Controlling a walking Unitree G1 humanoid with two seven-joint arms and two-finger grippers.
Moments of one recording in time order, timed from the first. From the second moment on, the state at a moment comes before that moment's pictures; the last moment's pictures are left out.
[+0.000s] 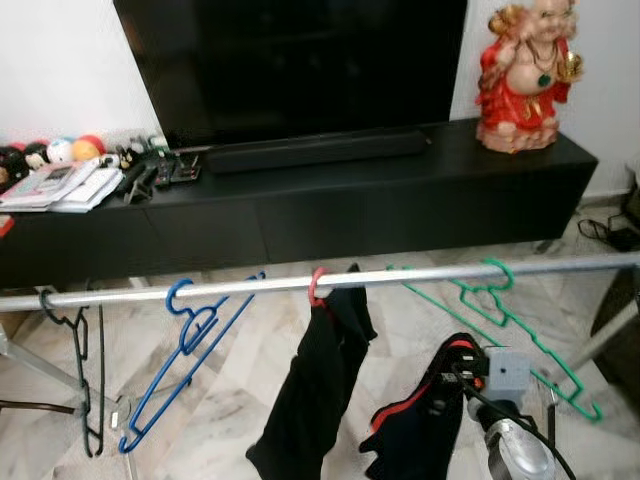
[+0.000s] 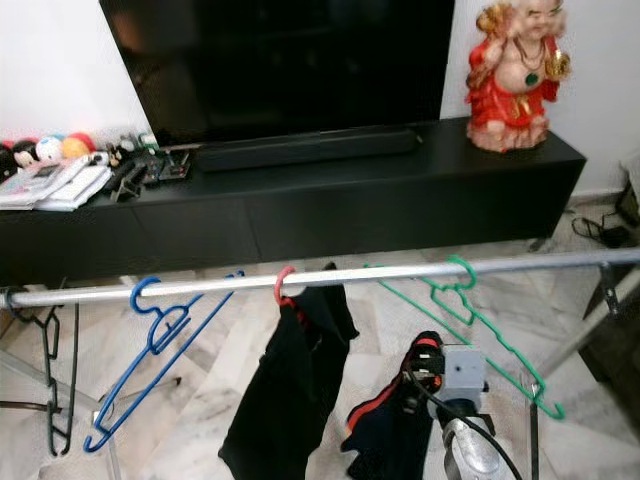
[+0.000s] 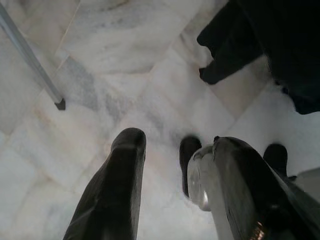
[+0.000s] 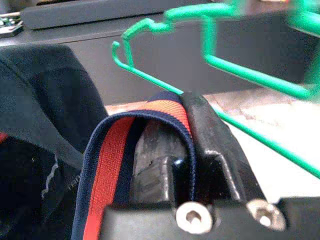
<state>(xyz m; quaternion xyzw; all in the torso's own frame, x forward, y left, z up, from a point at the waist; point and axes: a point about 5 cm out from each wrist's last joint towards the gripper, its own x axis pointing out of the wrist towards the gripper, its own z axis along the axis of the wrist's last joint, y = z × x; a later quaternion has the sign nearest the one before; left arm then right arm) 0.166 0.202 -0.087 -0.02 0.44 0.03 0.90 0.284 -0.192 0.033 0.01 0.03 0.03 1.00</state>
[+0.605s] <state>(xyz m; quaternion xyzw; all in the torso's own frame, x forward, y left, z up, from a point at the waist) 0.130 0.235 -0.090 0.03 0.44 0.00 0.90 0.280 -0.179 0.026 0.01 0.05 0.07 1.00</state>
